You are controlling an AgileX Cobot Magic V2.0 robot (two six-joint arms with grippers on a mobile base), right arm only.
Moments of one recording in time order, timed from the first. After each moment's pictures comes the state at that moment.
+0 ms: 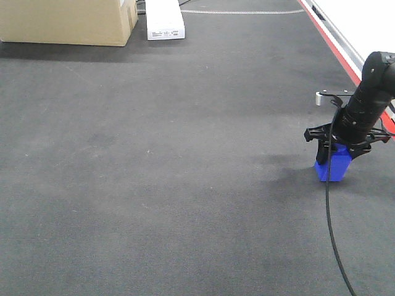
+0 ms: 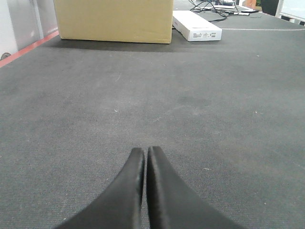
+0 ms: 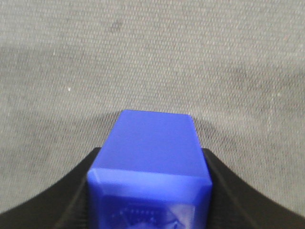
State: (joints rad) arm -0.09 2.18 -1.81 0.10 1.22 -0.19
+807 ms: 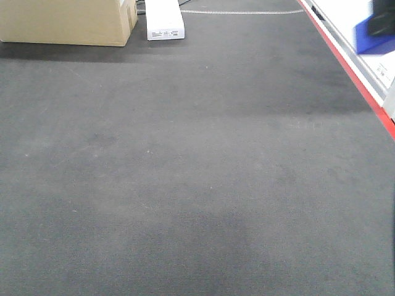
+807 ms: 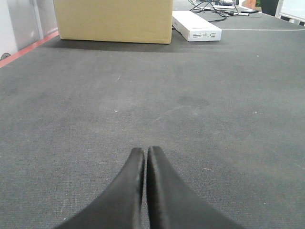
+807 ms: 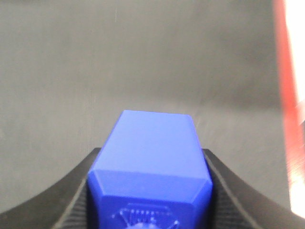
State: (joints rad) arm -0.09 1.39 -1.63 0.26 0.98 -0.28
